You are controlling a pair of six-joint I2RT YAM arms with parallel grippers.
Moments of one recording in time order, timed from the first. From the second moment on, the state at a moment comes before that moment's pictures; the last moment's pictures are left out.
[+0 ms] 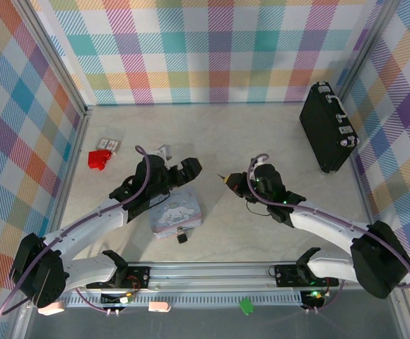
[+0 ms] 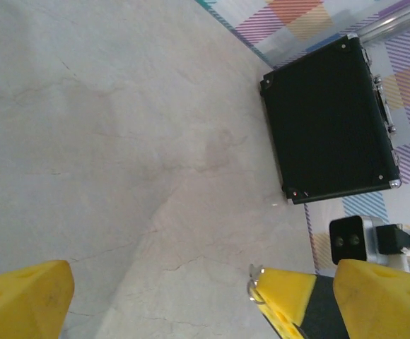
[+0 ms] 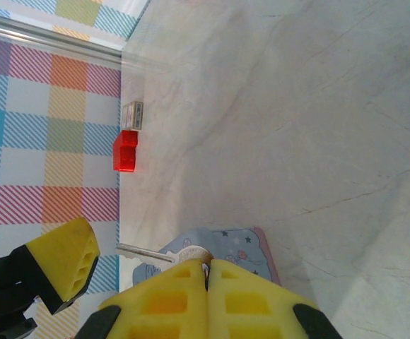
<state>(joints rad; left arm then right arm) -0.63 1.14 0.73 -0.02 0.11 -0.95 0.68 1.21 0.57 0.19 -0.17 1.13</state>
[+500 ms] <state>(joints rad) -0.63 1.19 0.76 0.00 0.17 -0.95 0.75 1.31 0.66 0.30 -0.19 1.13</state>
